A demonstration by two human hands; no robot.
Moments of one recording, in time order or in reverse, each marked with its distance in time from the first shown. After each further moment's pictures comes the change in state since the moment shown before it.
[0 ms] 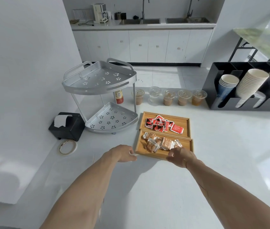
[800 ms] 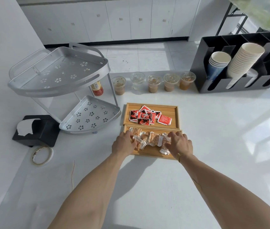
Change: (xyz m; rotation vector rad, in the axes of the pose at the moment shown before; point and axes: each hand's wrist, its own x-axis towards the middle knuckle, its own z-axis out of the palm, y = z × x) left_hand 0.078 0.069 0.016 -0.209 0.359 0.003; right_hand 0.048 0.044 0.010 0.164 0.313 0.177
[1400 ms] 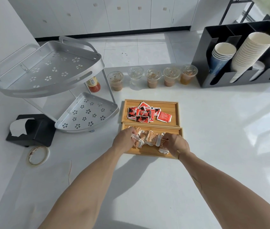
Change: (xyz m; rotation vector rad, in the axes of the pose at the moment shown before) left_hand 0.024 0.006 0.003 -0.020 -0.065 0.111; right_hand 0.018 0.002 0.011 0.068 -0.122 -0.050
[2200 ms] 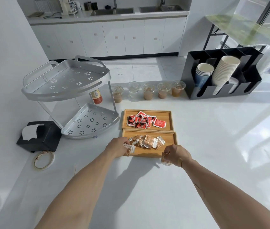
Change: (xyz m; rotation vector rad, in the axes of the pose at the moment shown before) left_hand -0.052 -0.018 -0.033 0.031 -0.066 0.011; right_hand -0.074 -0.006 -0.022 -0.030 -0.095 0.047
